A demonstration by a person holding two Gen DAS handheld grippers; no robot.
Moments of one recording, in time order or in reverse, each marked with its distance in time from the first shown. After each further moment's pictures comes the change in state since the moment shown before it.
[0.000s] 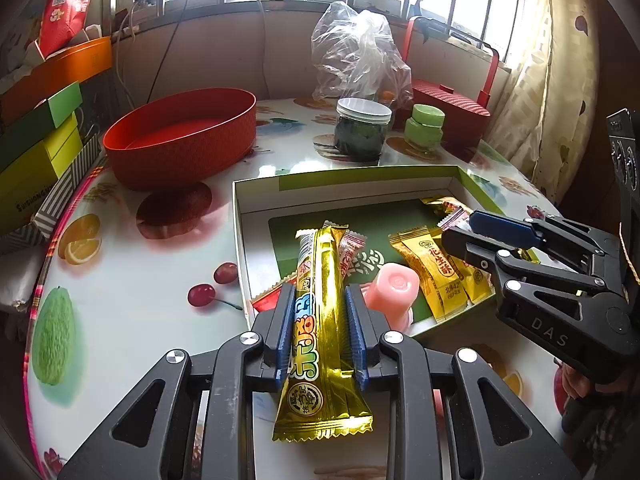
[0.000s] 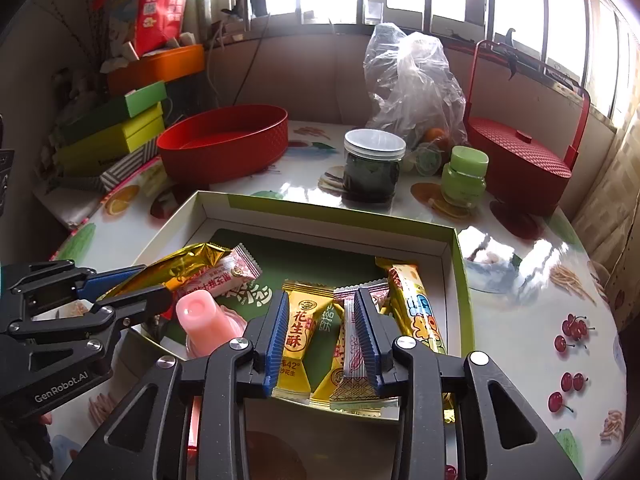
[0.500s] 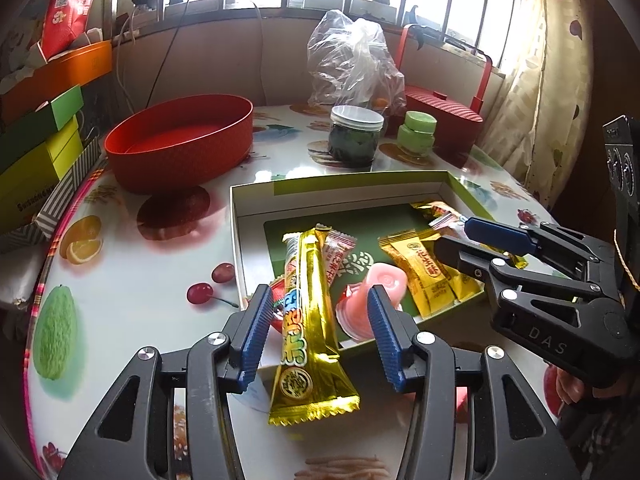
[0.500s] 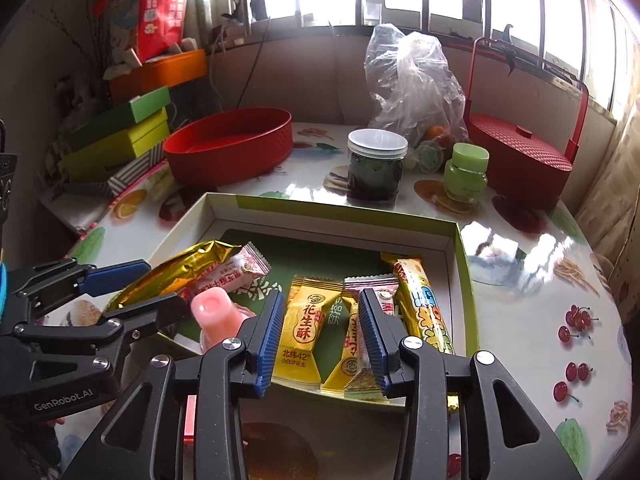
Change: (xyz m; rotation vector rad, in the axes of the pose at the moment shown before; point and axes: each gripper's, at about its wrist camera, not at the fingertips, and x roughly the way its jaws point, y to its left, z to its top) left arm -0.013 -0.004 -0.003 -0.002 -0.023 -0.016; right arm -0.012 0.000 -0.002 0.024 -0.009 0.027
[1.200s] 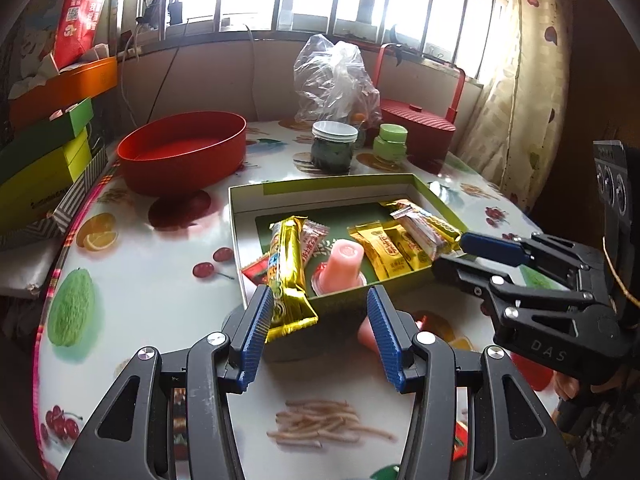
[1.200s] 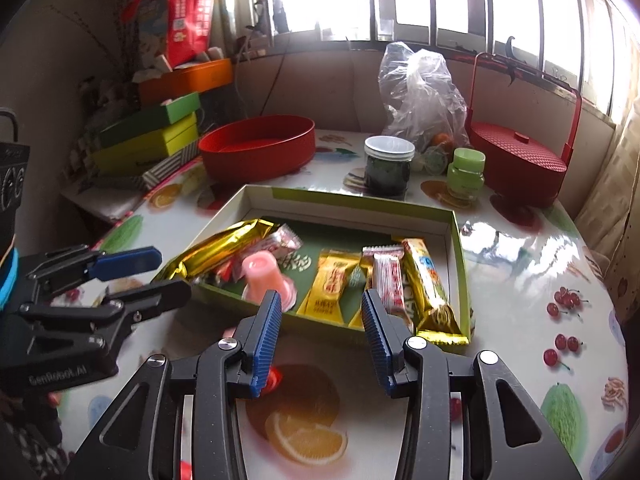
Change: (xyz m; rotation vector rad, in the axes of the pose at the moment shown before) left arm -0.049 -0.010 -0.023 0.009 -0.055 -0.036; right arm -0.050 0.012 -0.028 -0.033 -0.020 0.044
